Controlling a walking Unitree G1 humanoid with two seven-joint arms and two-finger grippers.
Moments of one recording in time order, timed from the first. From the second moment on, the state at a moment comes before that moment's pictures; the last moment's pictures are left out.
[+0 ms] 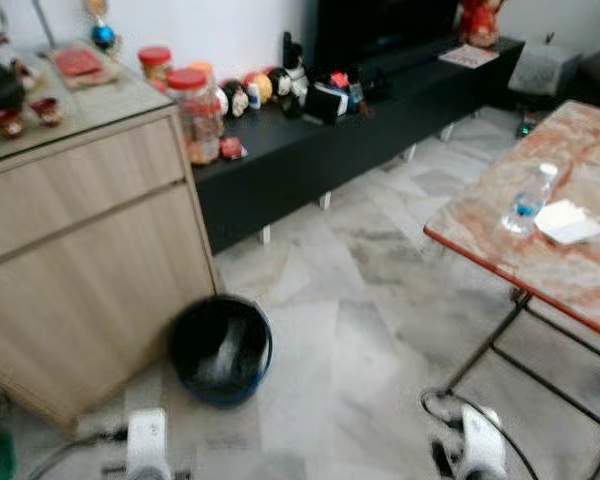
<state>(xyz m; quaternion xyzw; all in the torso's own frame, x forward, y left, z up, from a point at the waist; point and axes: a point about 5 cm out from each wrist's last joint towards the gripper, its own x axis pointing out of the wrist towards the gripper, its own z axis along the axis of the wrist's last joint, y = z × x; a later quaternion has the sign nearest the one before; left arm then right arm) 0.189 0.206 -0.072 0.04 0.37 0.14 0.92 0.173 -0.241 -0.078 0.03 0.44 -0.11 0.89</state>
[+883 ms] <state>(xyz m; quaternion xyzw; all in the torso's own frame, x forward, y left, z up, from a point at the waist) 0.205 0.204 -0.063 0.06 0.34 0.13 0.93 0.176 -0.239 -0.077 0.03 0.44 -0.10 0.89</state>
